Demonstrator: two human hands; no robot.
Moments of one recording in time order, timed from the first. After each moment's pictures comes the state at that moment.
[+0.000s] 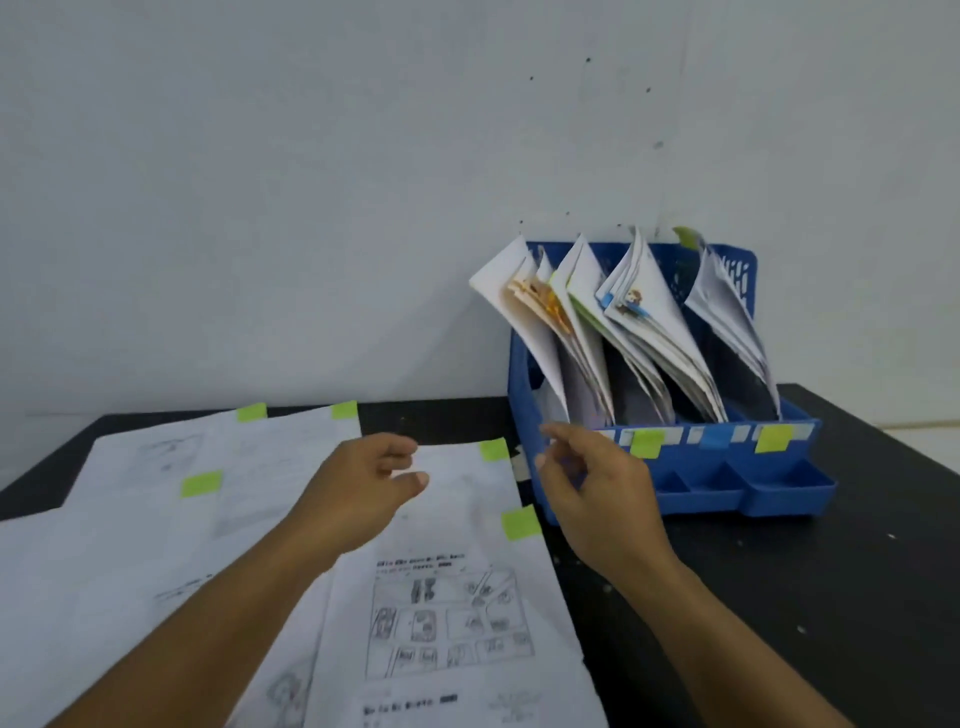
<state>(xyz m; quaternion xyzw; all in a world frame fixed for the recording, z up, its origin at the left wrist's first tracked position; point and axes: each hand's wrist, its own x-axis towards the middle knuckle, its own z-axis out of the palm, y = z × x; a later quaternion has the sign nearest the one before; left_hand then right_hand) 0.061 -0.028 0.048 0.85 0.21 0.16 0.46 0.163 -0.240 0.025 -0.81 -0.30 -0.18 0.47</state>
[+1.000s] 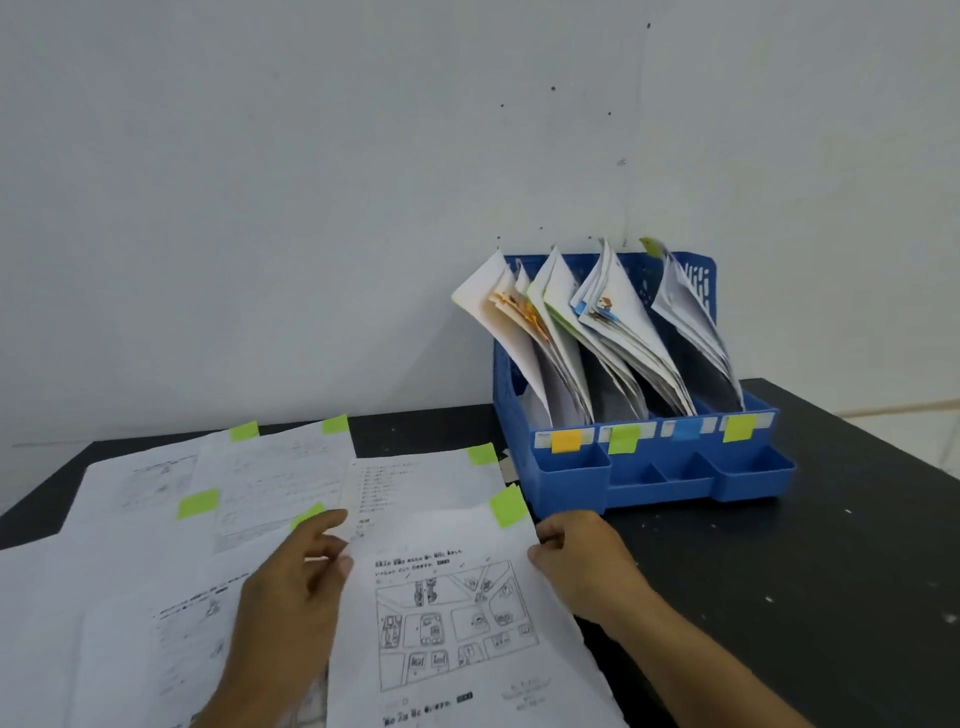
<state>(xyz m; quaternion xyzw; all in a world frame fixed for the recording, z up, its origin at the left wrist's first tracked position) -0.016 -0.037 -0.009 0.81 0.23 0.33 0.43 0.127 -0.247 0.009 -0.91 -0.14 0.13 0.36</state>
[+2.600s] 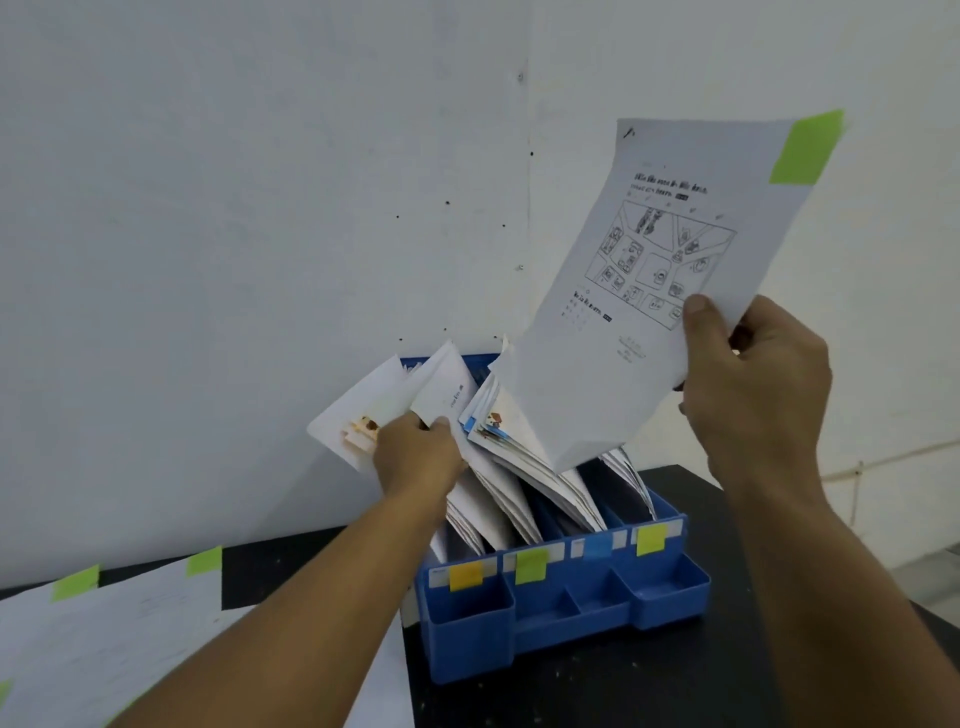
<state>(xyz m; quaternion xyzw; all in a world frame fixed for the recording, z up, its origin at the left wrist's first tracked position) 0.245 -0.144 0.142 0.68 0.21 0.31 0.63 0.214 -0.369 0.216 -0.65 -0.11 -0.44 0.61</state>
